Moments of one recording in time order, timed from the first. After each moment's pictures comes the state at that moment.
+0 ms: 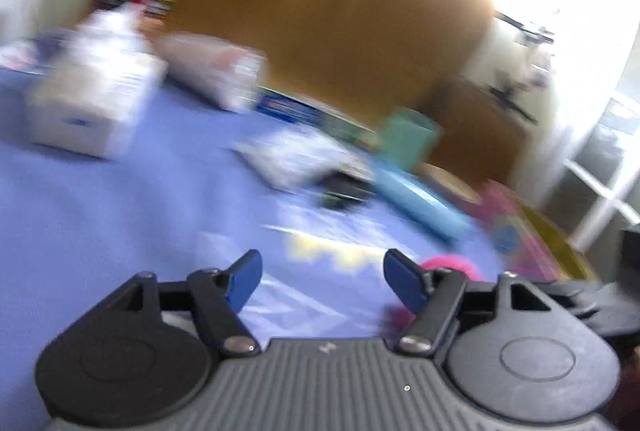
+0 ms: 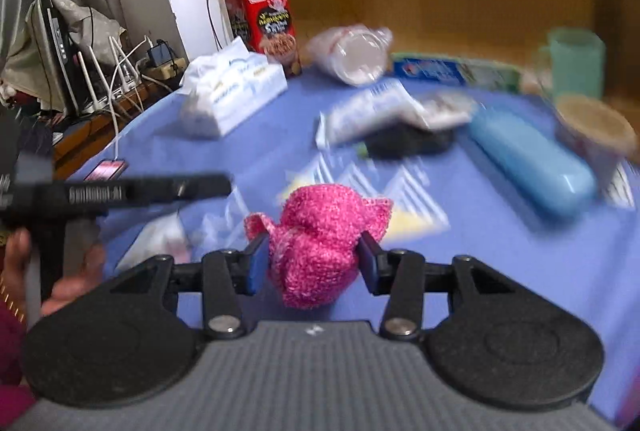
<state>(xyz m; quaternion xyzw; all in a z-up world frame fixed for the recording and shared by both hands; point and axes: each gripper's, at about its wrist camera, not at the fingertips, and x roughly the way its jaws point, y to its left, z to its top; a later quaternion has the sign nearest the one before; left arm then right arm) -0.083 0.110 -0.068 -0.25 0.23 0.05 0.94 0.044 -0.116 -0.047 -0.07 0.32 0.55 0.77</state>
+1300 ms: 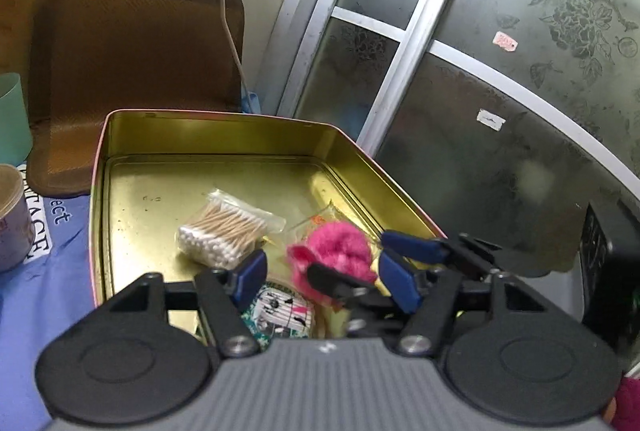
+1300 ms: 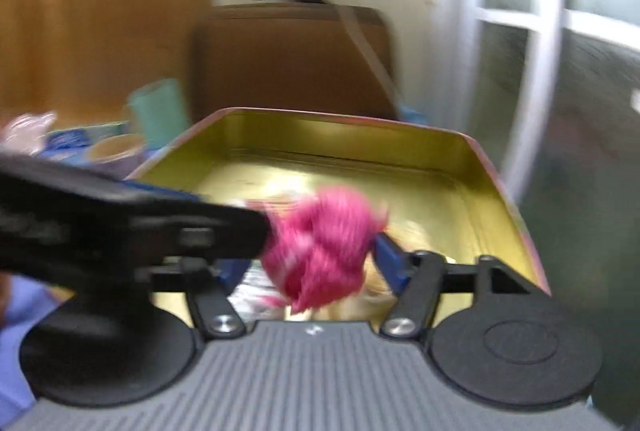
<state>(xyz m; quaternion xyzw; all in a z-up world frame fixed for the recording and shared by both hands) 0.150 -0.206 -0.023 -0.11 0.31 -0.22 0.92 0.155 -0.360 -0.034 -0.04 0.24 0.18 0.95</state>
